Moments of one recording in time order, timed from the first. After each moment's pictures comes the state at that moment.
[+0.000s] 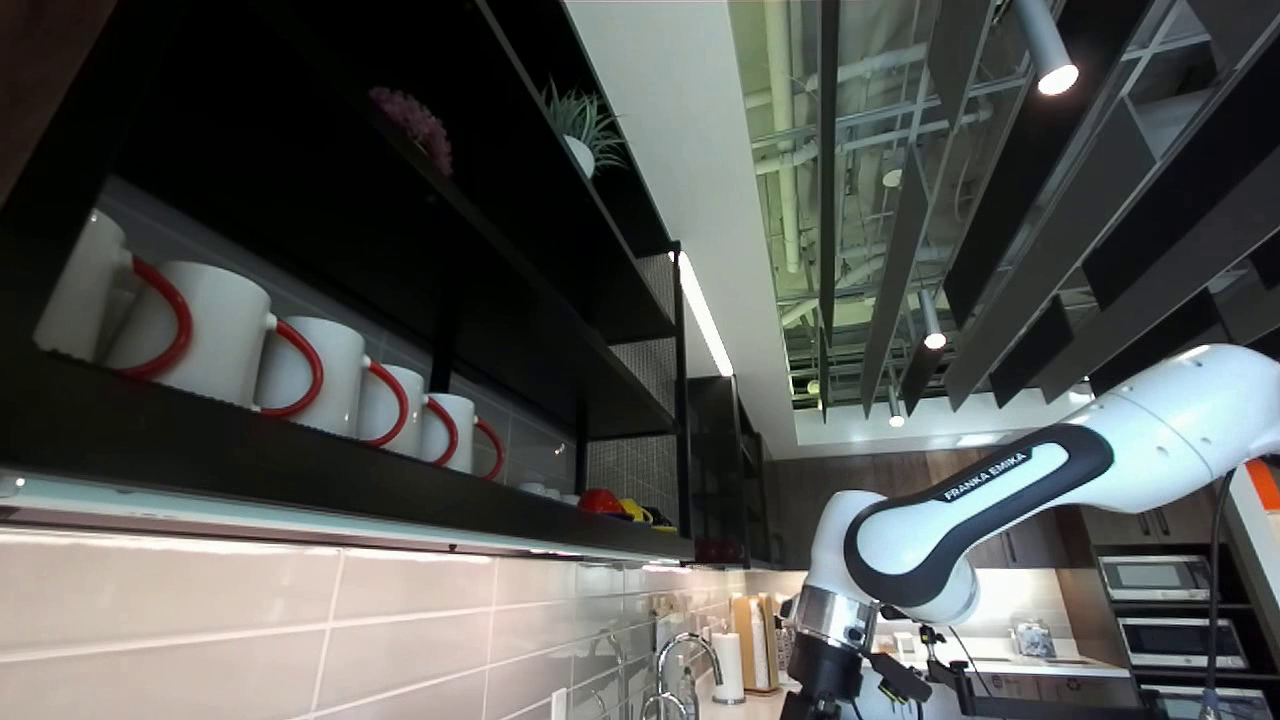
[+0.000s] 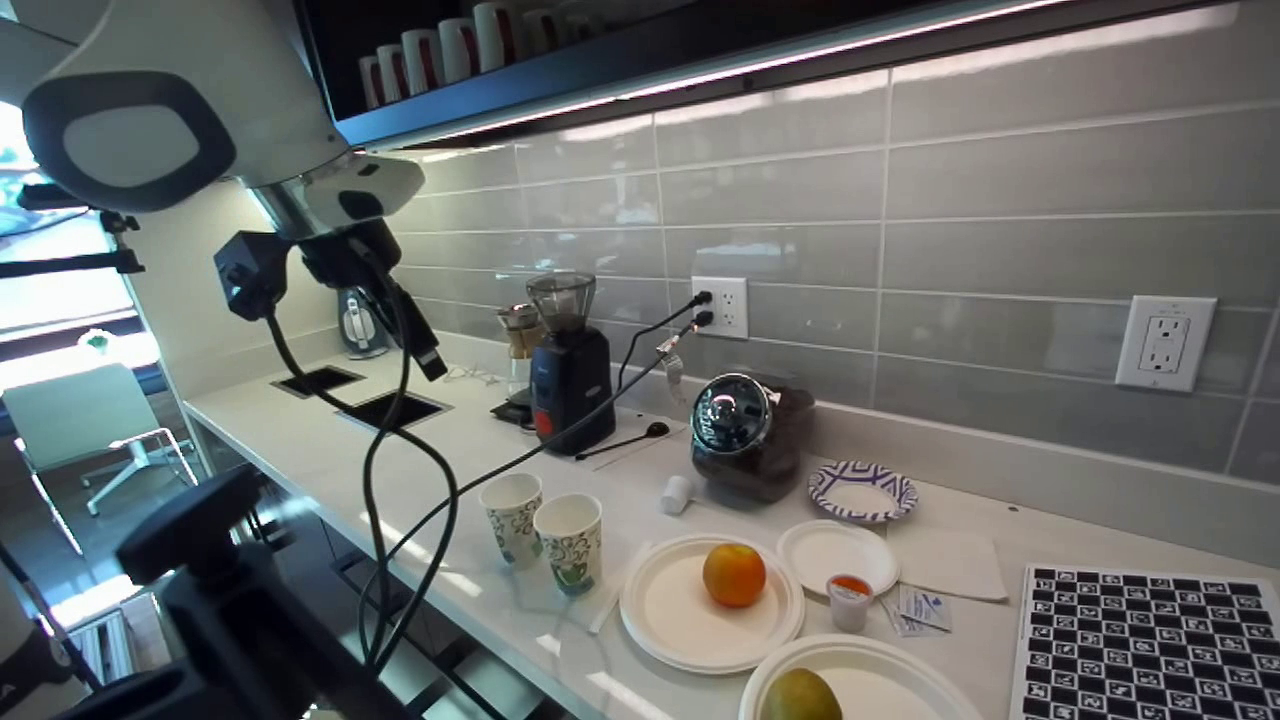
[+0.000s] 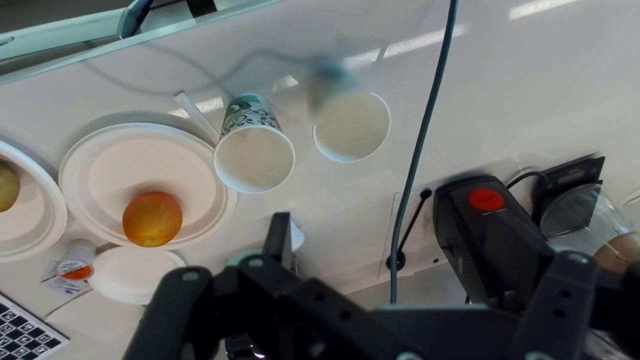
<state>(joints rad) -0.09 -0.67 -0.26 -2.74 0.09 2.39 -0.17</state>
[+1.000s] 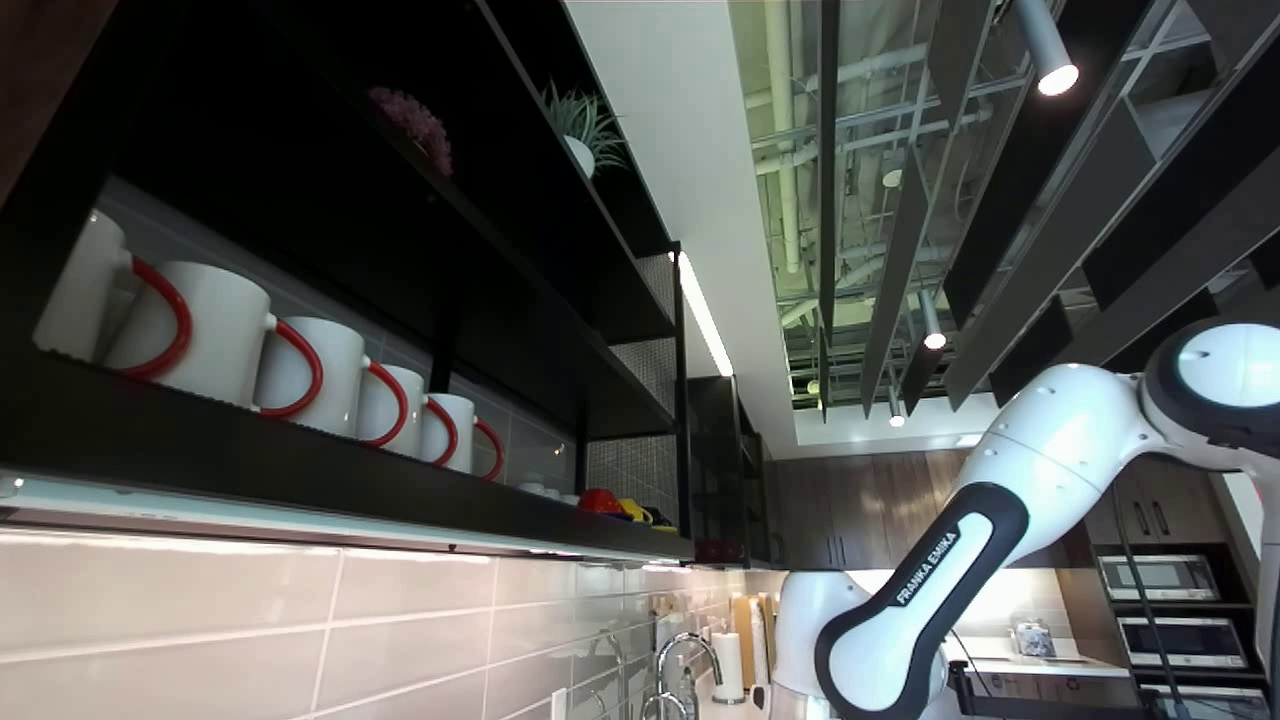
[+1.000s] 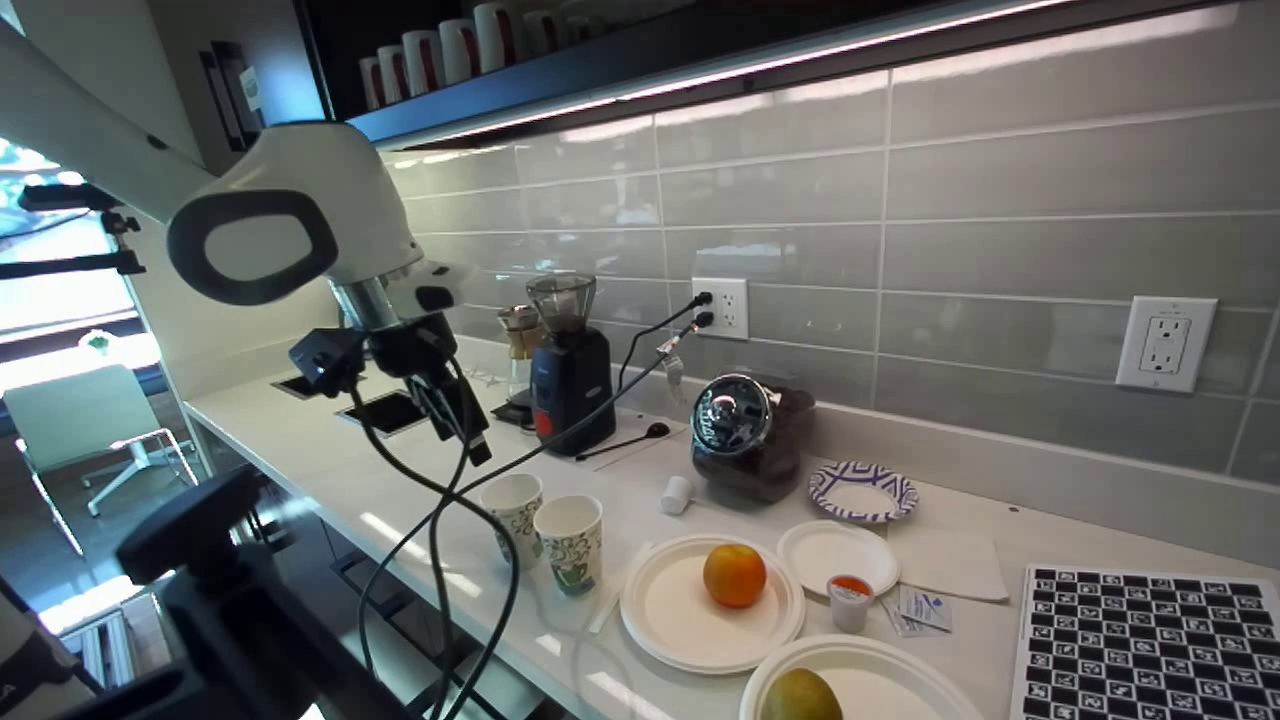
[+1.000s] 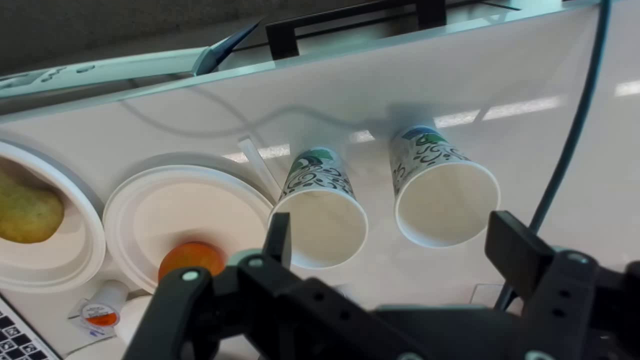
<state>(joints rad) -0.16 -0.34 -0.16 -2.74 -0.07 2.60 -0.13</state>
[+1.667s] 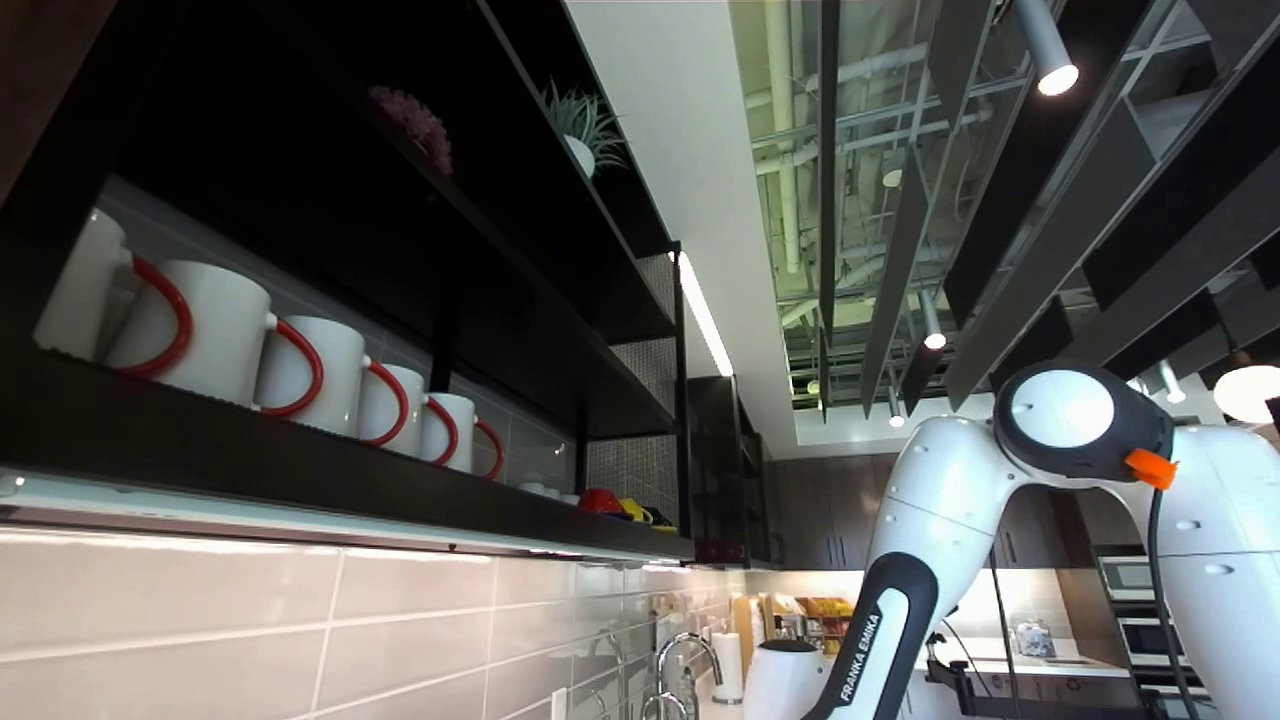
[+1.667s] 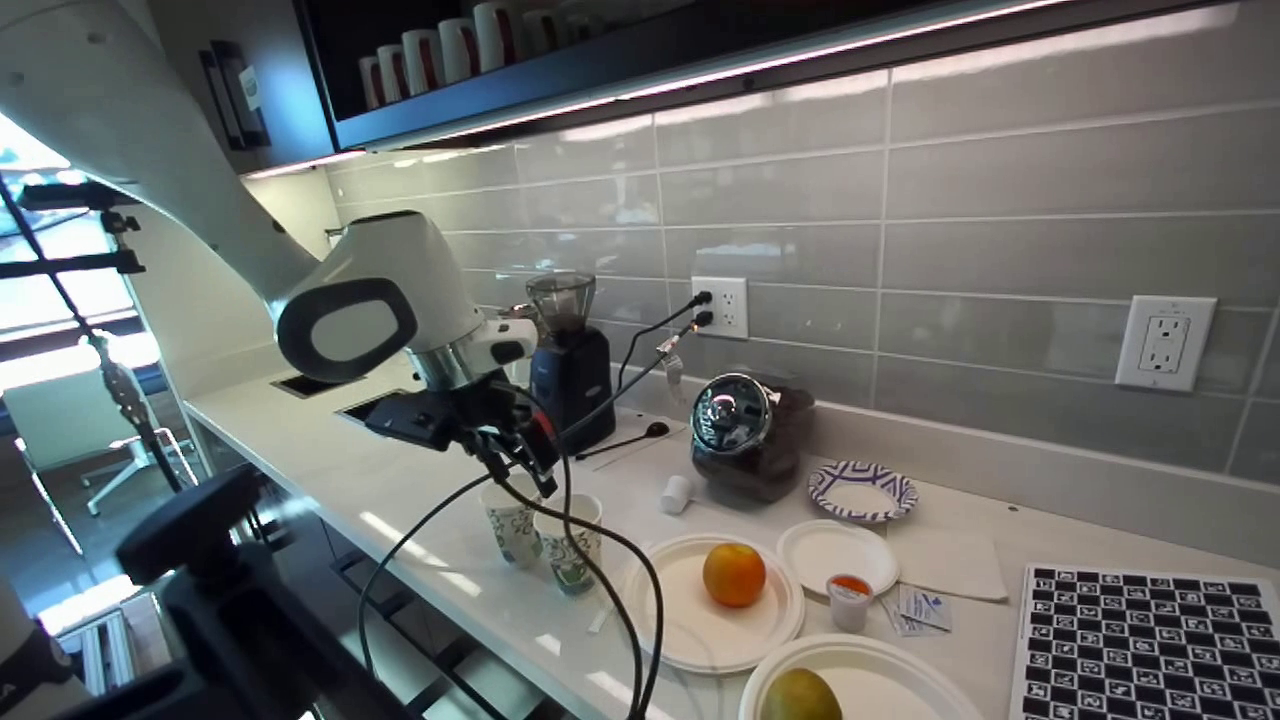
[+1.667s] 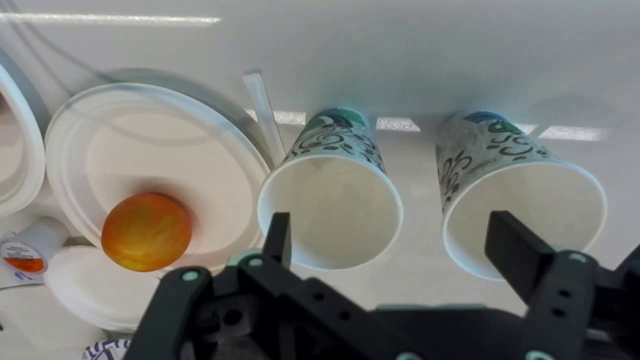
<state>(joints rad) -0.15 0.01 -0.15 -2.64 -0.08 2.91 -0.31</state>
